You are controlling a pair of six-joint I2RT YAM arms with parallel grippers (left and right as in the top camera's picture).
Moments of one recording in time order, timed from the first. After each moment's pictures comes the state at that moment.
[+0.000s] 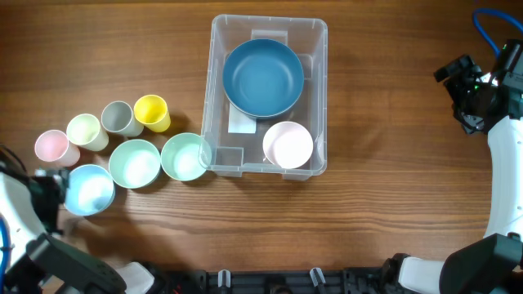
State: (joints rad) left arm 0.84 1.49 1.00 -1.00 -0.07 -0.74; right arm -0.35 1.50 1.32 -0.77 -0.10 0.68
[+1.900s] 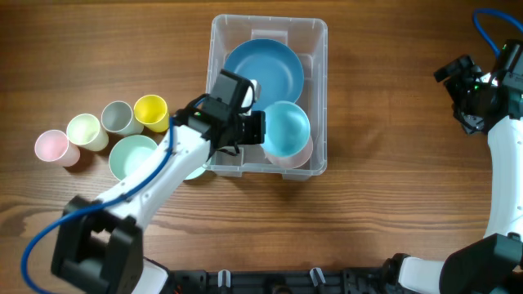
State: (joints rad) left arm -0.49 1.64 1.13 -0.55 0.26 -0.45; right arm -0.35 1.50 1.32 -0.77 -0.10 0.68
